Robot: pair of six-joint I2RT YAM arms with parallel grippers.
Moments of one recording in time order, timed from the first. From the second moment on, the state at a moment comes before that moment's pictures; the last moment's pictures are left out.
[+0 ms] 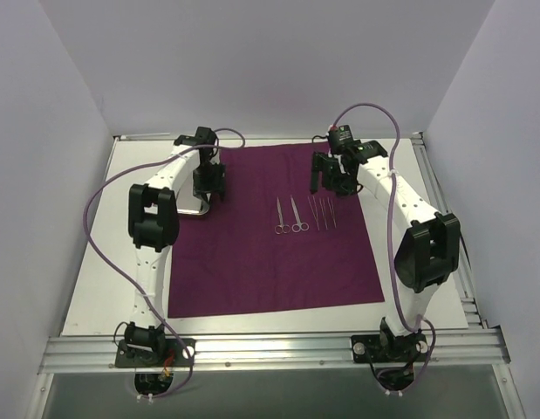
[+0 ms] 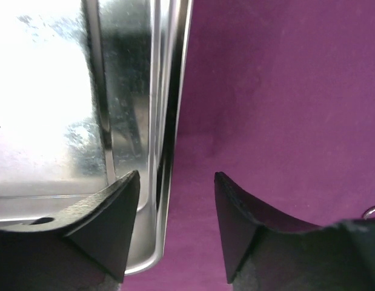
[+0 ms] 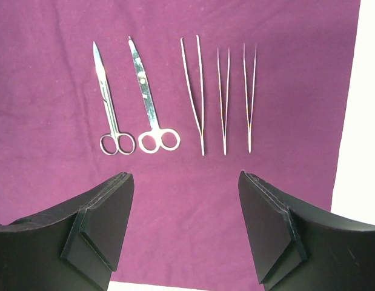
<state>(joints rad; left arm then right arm) -0.25 2.37 2.10 -1.07 0.06 -0.27 0.34 1.79 1.61 -0.88 0.03 0.39</state>
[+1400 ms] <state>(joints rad) -0.28 2.17 2.05 -1.01 0.03 -0.39 0.32 1.74 1.48 -0.80 -0.04 0.39</state>
